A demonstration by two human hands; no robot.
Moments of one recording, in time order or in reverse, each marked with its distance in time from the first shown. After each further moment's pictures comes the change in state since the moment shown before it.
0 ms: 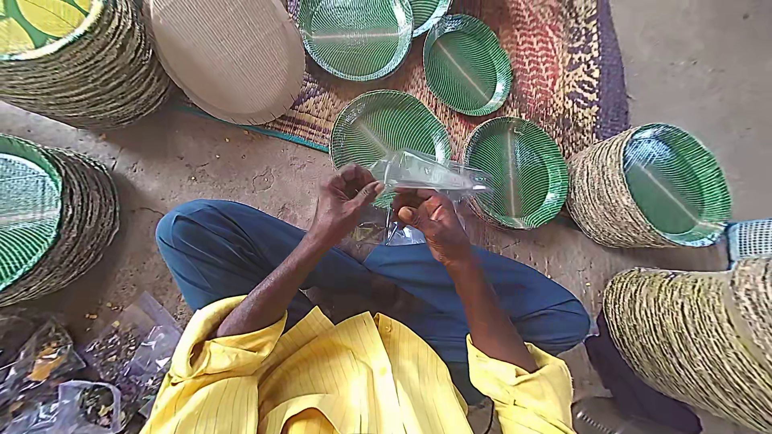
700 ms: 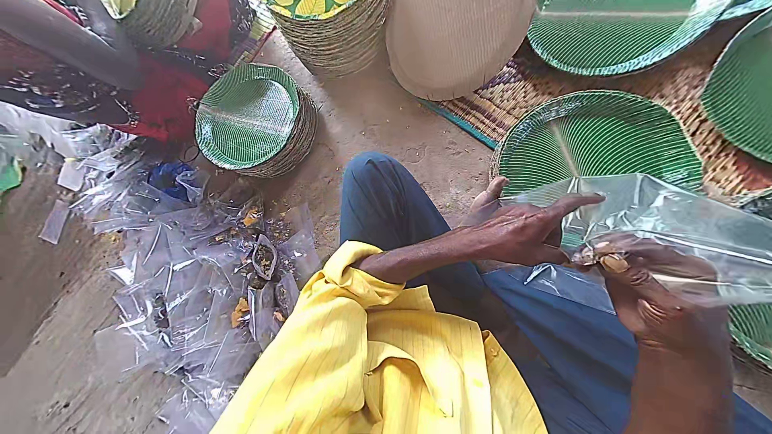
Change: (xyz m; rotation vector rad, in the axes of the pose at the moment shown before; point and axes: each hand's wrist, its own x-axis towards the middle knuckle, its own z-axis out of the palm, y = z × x) left_hand -0.011 0.013 -0.004 0.599 -0.435 -0.103; right_hand 0.005 0.006 -0.008 0.020 -0.144 -0.143
